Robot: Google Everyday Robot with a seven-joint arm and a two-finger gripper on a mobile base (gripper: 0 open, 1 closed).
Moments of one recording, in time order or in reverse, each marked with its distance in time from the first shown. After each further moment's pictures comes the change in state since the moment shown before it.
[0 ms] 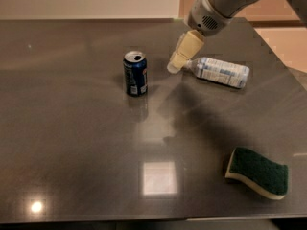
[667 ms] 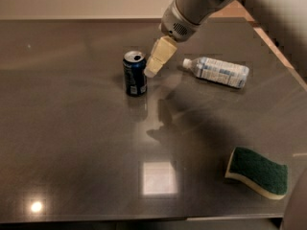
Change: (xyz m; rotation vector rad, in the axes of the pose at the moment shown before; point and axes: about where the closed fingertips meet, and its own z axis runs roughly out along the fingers) arm -0.038 0.008 0.054 -0.058 -0.014 -0.037
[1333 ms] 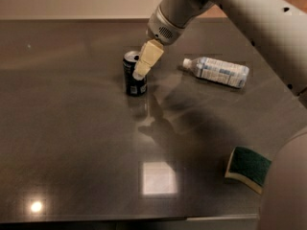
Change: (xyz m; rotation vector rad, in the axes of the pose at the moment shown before) arm -0.020 0.005 0.033 -0.060 -0.002 -0.025
